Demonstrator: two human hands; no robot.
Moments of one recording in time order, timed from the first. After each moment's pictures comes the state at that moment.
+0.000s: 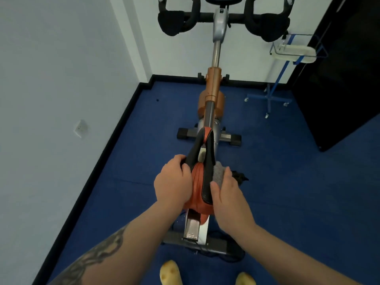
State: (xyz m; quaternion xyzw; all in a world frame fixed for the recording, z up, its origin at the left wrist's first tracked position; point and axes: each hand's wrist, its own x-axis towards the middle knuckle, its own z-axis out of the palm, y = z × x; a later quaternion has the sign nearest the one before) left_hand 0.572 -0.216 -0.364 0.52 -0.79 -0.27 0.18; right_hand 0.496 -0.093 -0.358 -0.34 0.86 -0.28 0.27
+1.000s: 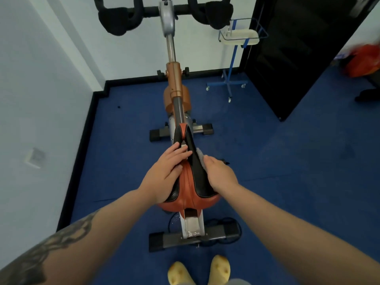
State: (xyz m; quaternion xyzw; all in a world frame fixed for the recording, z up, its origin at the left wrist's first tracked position) left_hand 0.578 -0.270 -0.359 0.11 -0.90 -0.42 0.07; right_hand 0.472 -0.130 -0.358 -0.15 0.89 -0.30 0.32
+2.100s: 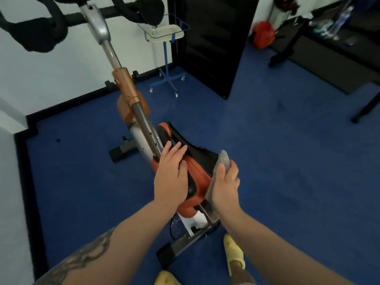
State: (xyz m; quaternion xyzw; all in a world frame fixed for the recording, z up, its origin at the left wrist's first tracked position) left_hand 0.574 -0.277 -0.377 0.07 -0.89 -0.44 0.11; right_hand 0.581 -0.153 -0.360 0.23 0.79 -0.57 0.08
